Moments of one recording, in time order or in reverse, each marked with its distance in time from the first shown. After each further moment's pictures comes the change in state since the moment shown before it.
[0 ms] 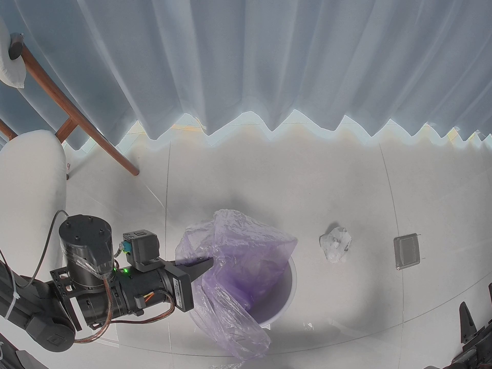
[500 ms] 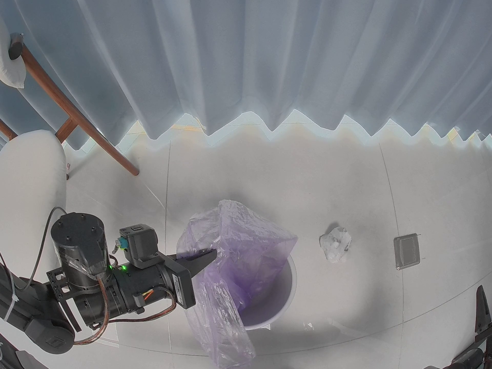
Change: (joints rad) left arm -0.017 -0.008 0.006 -0.076 0.001 0.003; right arm 0.001 0.000 0.000 -0.178 -0.003 0.000
